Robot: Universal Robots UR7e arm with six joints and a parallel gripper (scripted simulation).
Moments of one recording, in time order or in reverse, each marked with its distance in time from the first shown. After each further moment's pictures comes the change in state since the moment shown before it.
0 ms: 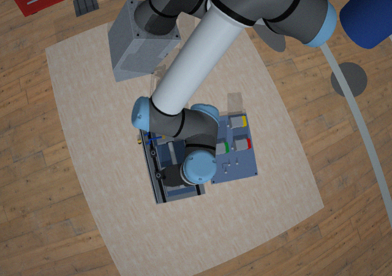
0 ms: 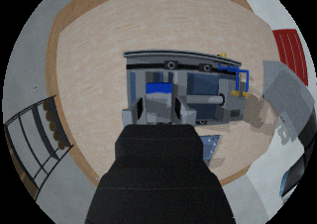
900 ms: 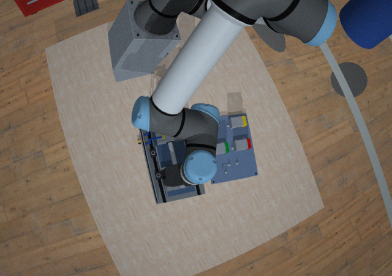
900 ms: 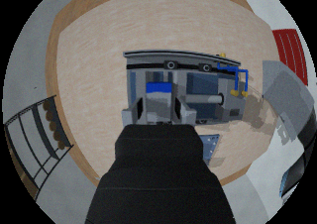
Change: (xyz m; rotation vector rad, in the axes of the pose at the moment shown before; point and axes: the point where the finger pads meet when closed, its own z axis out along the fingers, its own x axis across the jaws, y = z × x) arm 0.000 0.000 -0.002 -0.001 0.001 0.000
